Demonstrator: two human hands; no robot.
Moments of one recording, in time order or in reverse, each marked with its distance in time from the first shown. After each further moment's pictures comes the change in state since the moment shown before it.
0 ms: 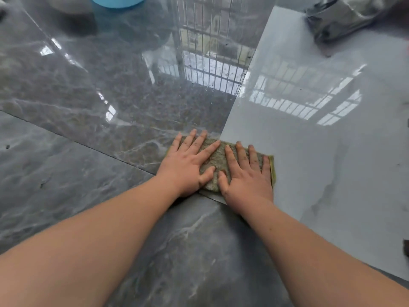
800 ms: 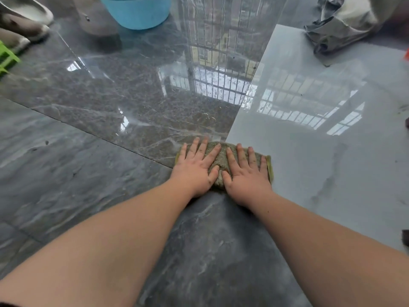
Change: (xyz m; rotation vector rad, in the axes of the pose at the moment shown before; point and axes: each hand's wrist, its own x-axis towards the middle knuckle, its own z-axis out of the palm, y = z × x) left_hand -0.028 0.017 0.003 -0.005 -0.089 -0.157; right_hand -0.012 -0.010 -0.009 0.050 -0.150 -0.074
